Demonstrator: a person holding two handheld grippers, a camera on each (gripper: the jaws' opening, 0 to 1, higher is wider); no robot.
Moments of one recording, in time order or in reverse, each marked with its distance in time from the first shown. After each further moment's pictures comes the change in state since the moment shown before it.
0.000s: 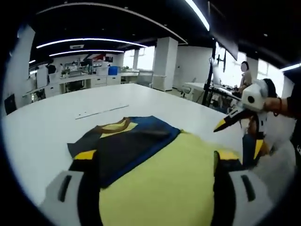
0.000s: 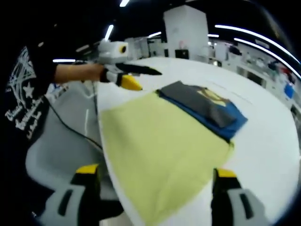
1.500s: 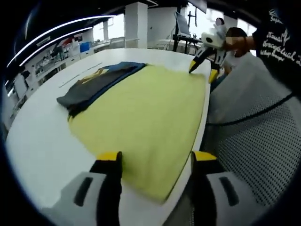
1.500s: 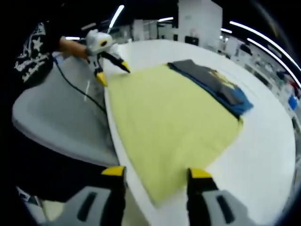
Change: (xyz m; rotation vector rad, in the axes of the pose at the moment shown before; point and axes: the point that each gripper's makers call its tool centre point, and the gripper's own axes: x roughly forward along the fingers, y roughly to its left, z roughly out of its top) left arm -0.095 -0.043 -0.141 0.234 0.382 -0.162; right arm 0.000 0.011 -0.070 -0.121 0.170 -0.036
